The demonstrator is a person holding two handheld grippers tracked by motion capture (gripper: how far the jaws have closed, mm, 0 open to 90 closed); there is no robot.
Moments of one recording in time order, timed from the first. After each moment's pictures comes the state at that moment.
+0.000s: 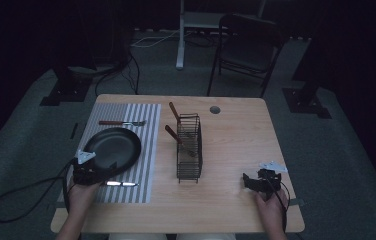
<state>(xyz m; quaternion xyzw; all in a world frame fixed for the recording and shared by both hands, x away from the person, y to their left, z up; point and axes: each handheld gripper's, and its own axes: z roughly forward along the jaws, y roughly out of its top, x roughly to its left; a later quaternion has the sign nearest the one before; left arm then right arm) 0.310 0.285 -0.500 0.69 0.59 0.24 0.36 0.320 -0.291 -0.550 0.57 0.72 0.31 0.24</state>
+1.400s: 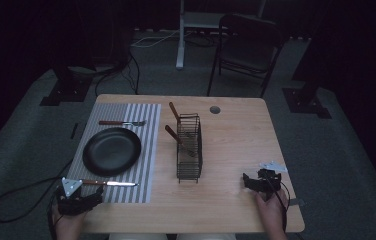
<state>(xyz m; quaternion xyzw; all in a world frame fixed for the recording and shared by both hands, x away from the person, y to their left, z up) 0.232 0.304 -0.524 0.67 0.61 0.29 0.31 0.320 -0.291 -0.550 0.57 0.72 0.31 0.24</state>
